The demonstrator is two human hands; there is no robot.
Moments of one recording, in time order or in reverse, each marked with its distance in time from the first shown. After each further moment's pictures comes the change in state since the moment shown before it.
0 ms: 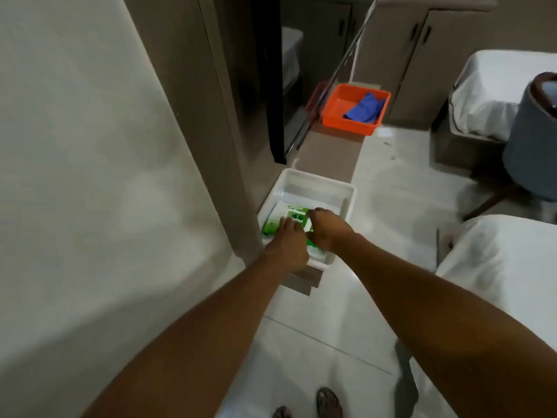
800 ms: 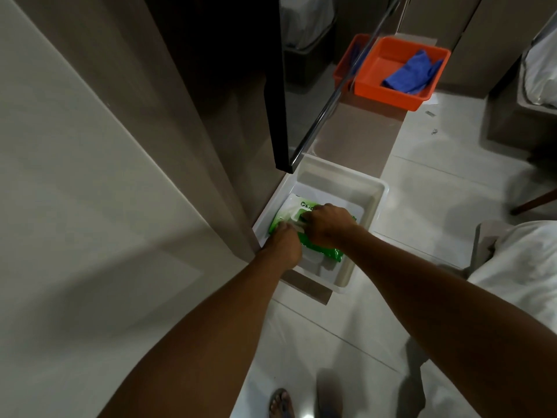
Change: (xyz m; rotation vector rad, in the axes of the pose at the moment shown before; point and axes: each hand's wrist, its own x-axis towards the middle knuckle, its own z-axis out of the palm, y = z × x) left_hand 0.078 -0.034 0.034 -0.138 -0.156 -0.279; right_hand 0.096 0.028 0.047 -0.177 -0.145 -0.187
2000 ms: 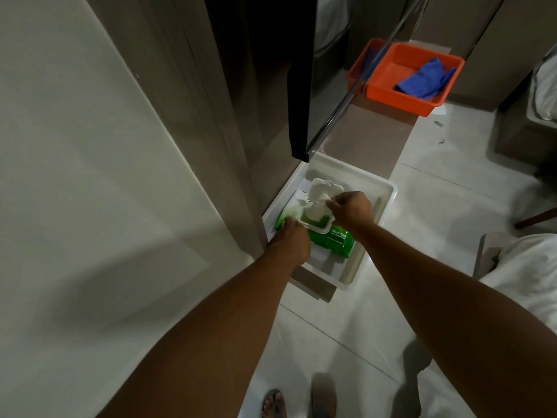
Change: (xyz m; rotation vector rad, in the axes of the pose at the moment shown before) left_hand -0.004 0.000 0.006 -0.084 0.029 -0.037; right_hand -0.002 0.020 -0.005 0.982 0.300 0.488
